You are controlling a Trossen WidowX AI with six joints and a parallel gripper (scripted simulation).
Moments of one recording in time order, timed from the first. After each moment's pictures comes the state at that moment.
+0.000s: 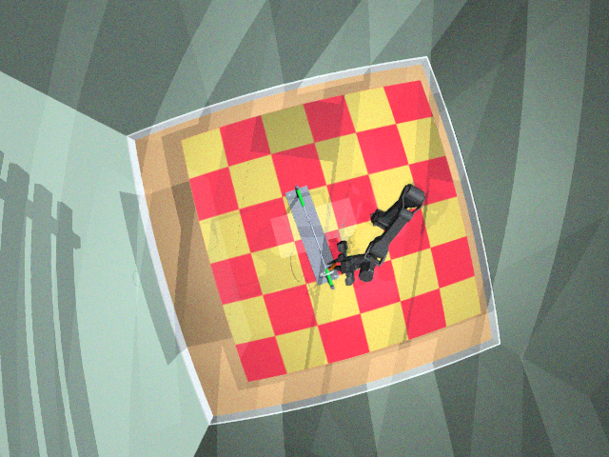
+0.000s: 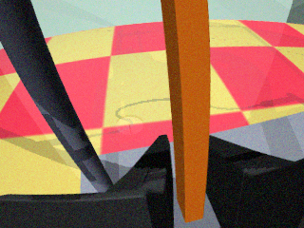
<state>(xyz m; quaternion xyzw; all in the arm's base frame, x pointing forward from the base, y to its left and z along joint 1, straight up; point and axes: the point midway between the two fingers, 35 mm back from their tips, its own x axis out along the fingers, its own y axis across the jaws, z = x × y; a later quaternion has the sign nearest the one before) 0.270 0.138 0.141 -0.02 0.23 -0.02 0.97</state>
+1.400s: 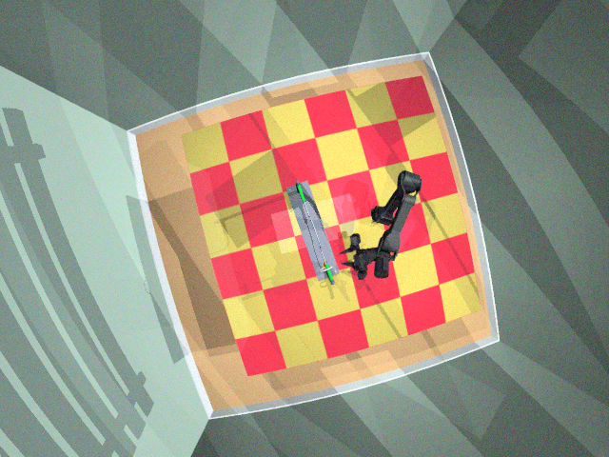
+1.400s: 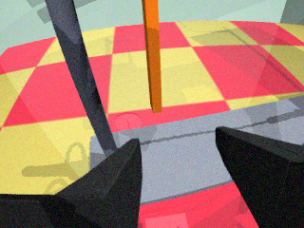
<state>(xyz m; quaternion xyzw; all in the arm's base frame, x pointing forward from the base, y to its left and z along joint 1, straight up) 0.220 0.140 0.164 -0.02 0.24 -0.02 0.97</state>
